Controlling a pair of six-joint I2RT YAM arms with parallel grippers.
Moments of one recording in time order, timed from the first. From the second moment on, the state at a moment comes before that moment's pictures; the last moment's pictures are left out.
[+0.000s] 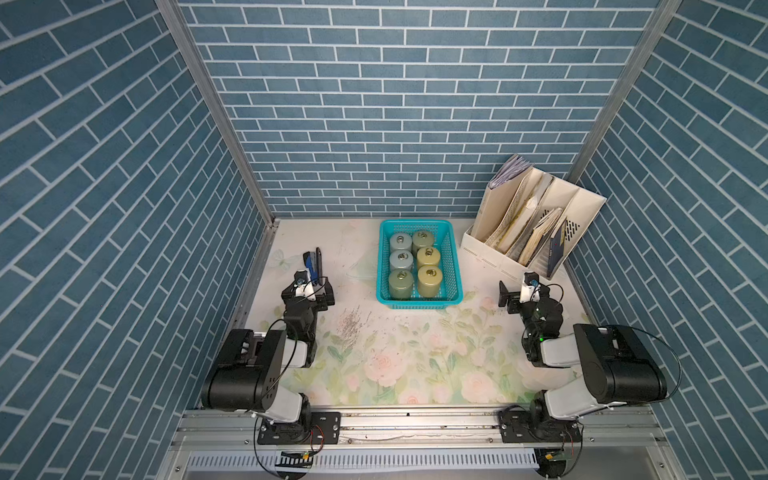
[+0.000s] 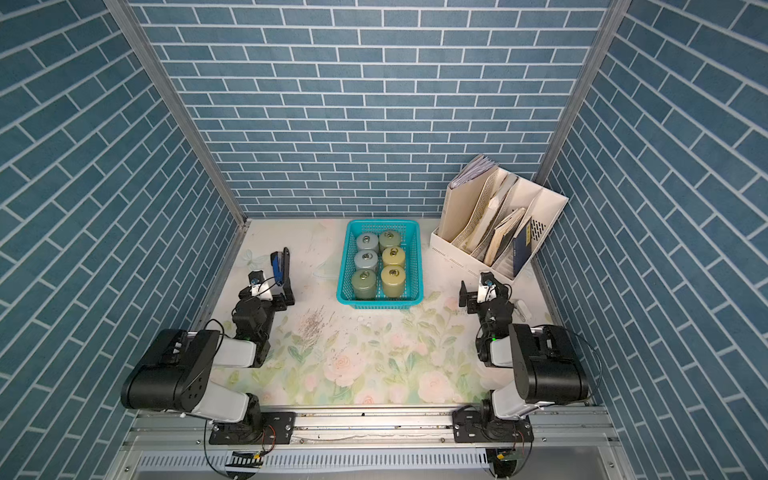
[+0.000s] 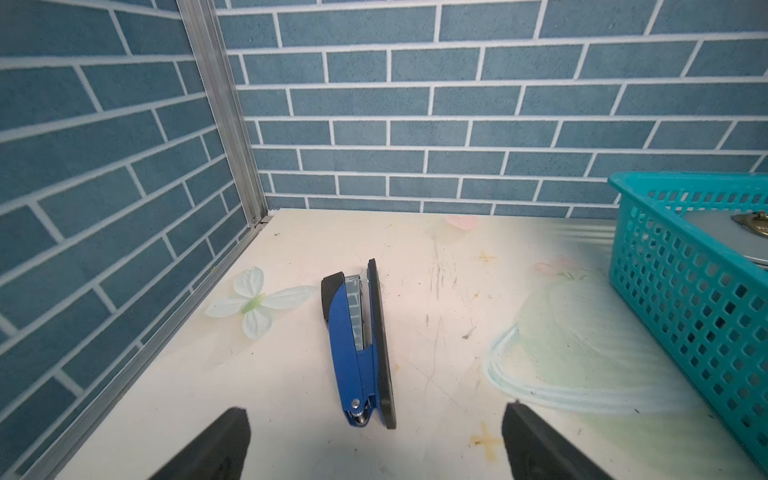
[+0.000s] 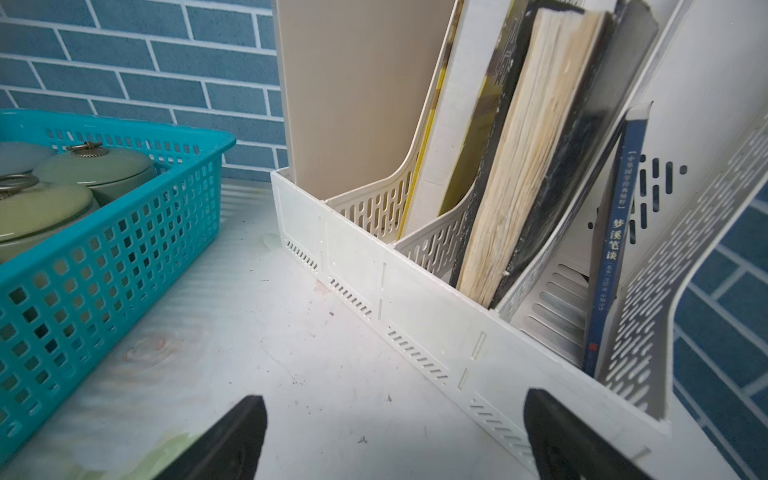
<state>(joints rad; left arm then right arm) -0.04 1.50 0.23 1.11 -0.16 -0.02 0.02 1.52 0.22 1.15 -0.08 -0.10</state>
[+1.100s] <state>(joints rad) -0.20 1.36 0.82 0.45 -0.19 0.02 0.29 1.32 0.87 0.30 0.03 -0.12</state>
